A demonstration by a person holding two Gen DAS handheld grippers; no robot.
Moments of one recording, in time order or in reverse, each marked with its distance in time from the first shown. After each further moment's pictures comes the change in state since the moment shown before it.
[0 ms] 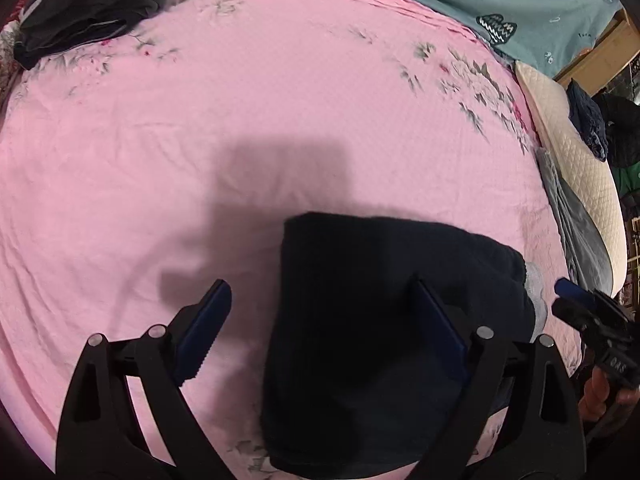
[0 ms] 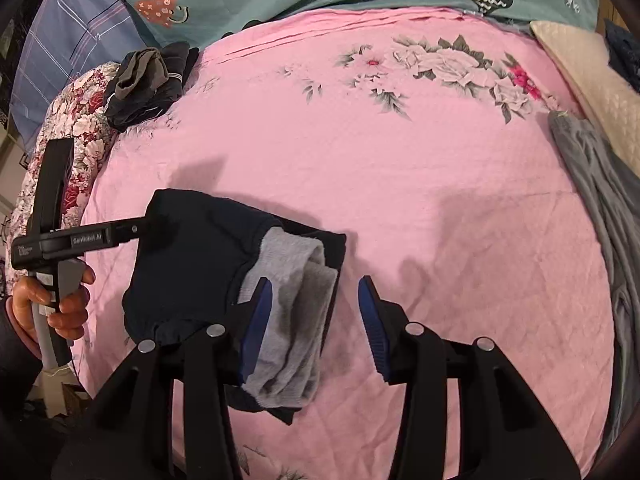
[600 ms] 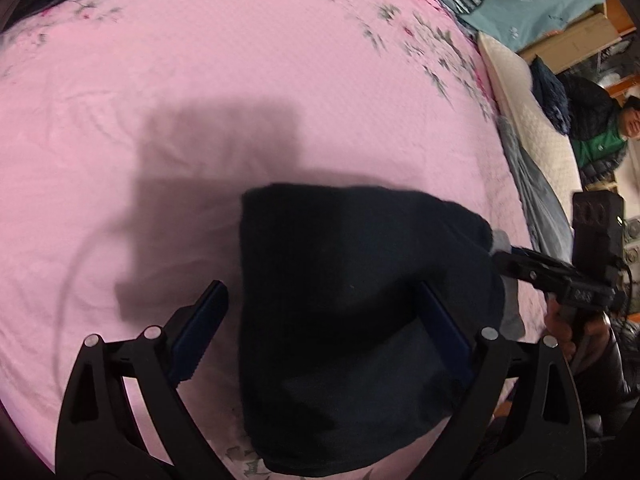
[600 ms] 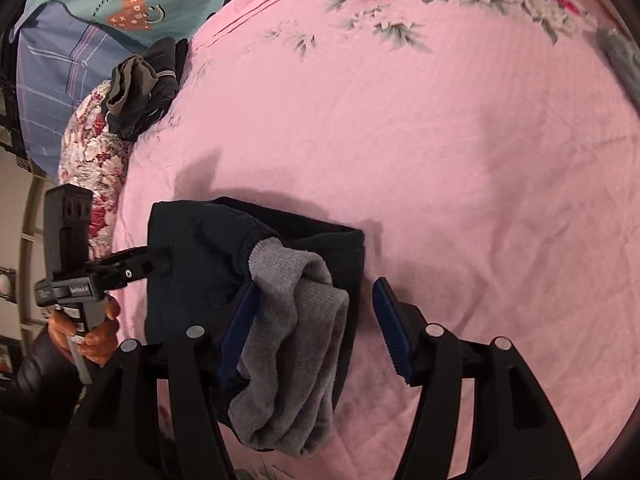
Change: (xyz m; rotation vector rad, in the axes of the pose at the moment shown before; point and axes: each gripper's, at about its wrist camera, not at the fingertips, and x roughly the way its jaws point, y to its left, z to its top) left arm 0.028 0.005 0.004 0.060 0.152 -0.230; right arm 0.059 -0.029 0.016 0.172 0.148 0.239
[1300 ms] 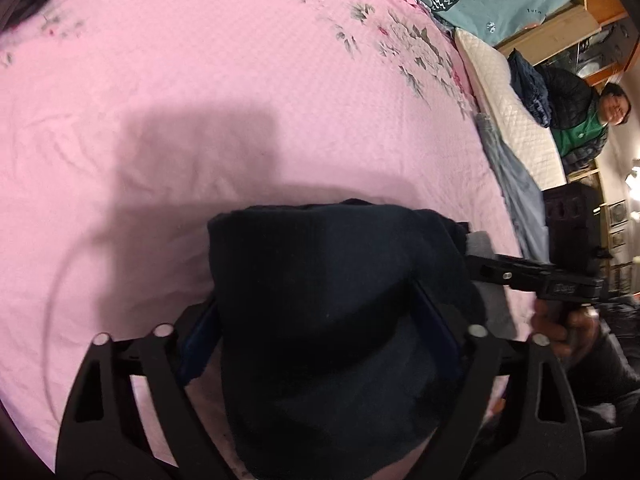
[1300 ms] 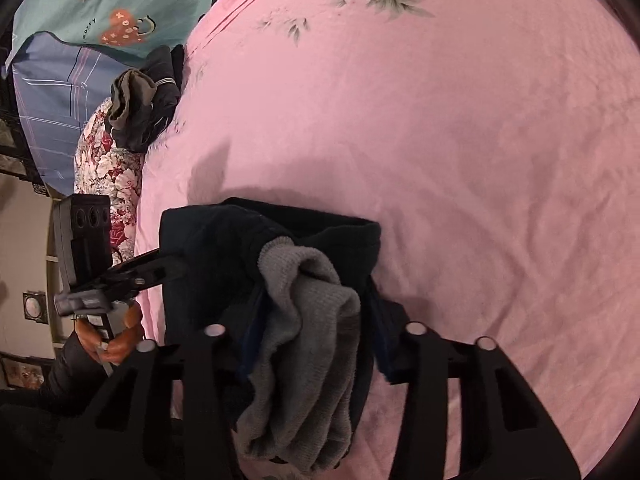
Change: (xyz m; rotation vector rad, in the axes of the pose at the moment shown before) left arm 0.012 -0.015 0.014 0.059 -0.050 -0.029; right arm 0.011 -0.001 0.000 0.084 0.020 0.067
